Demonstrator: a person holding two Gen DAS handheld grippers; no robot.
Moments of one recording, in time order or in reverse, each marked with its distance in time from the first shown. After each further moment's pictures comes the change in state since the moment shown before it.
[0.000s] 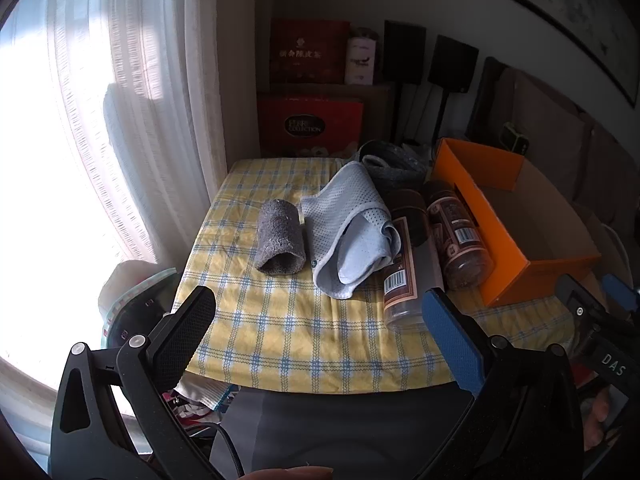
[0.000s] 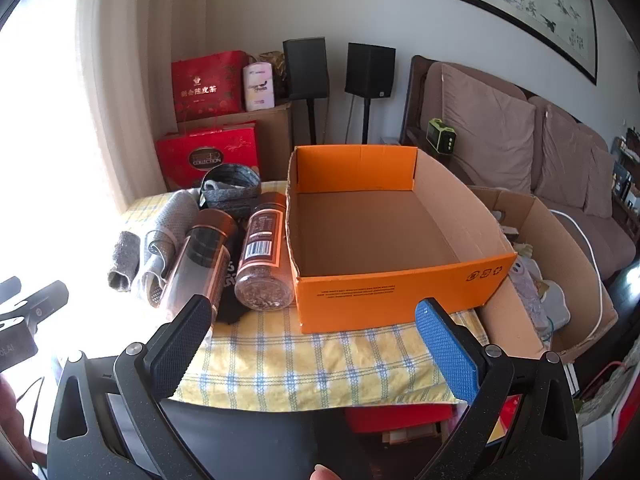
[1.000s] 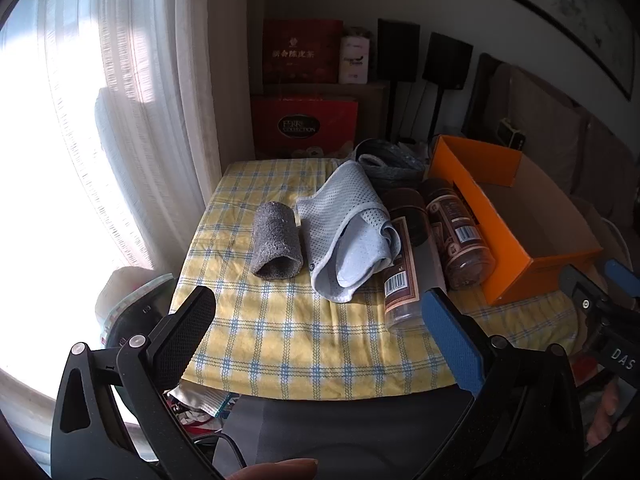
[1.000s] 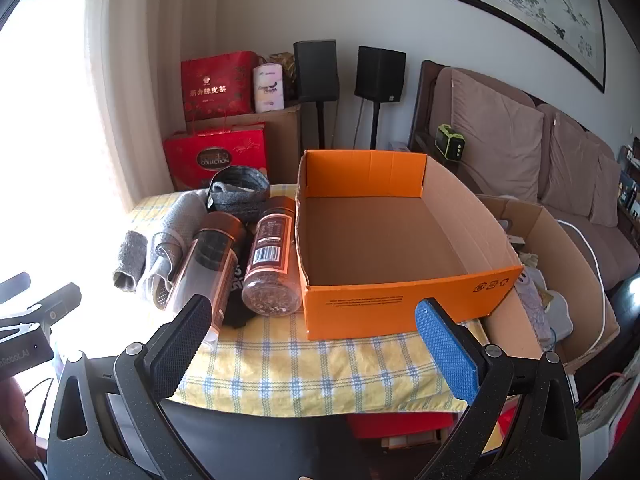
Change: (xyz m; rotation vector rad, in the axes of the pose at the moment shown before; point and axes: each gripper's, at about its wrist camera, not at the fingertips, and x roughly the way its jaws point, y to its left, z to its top) left arm 0.007 0.001 0.003 0.023 0.000 -0.018; right arm 0.001 0.005 0.005 -0.030 -0.010 0.012
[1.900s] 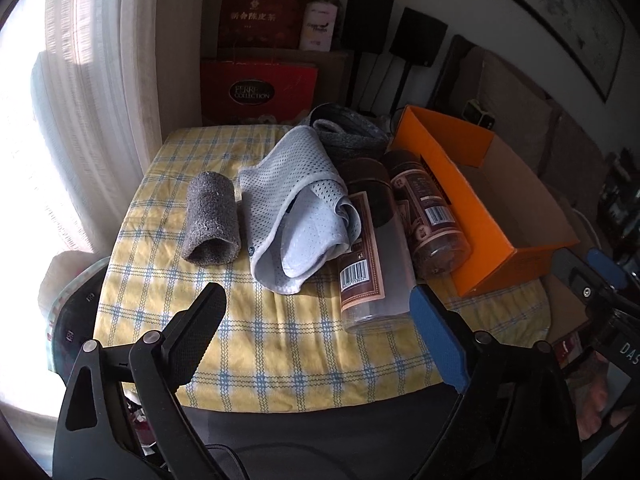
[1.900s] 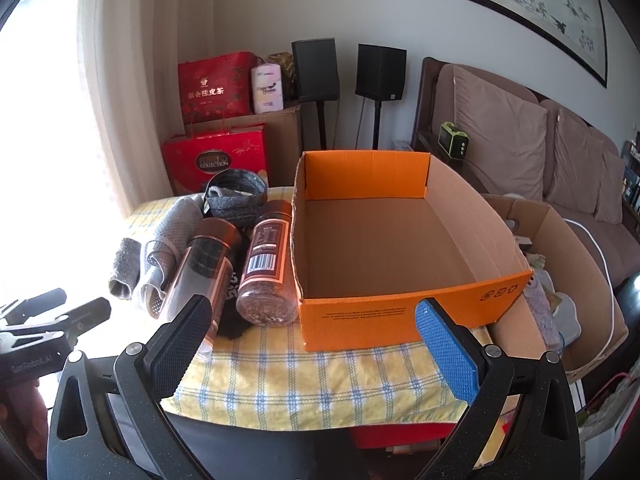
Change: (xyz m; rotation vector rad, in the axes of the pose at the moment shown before) left arm 0.054 -0.016 -0.001 -0.009 0.120 -0.188; right arm 0.015 -0.009 0.006 0.014 0.001 0.014
